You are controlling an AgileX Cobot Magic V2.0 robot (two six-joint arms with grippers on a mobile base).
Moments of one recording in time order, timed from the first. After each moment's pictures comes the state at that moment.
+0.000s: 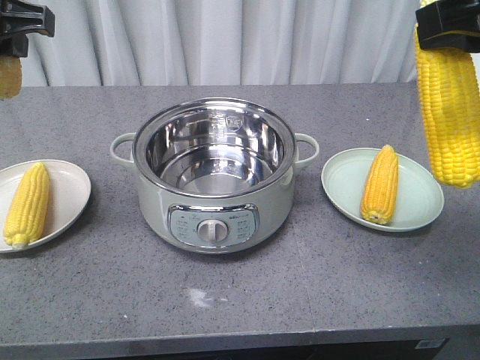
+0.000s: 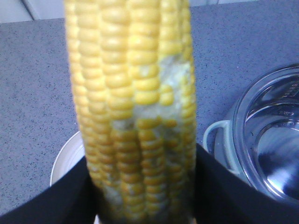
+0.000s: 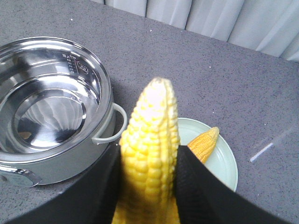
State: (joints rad) left arm -0.35 1.46 -1.79 0.36 1.25 -0.36; right arm 0.29 1.32 -1.74 -0.01 1.18 -0.10
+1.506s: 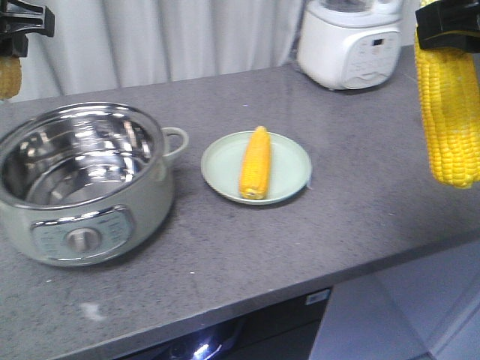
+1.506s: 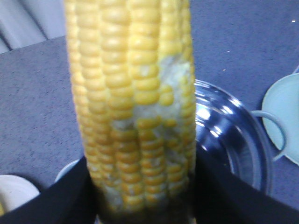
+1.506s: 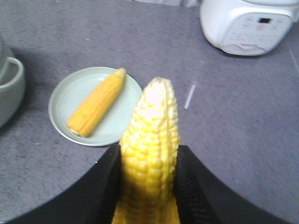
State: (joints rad) left arm -0.35 1.46 -1.79 0.36 1.25 -0.36; right arm 0.29 1.32 -1.74 -0.01 1.18 -0.10
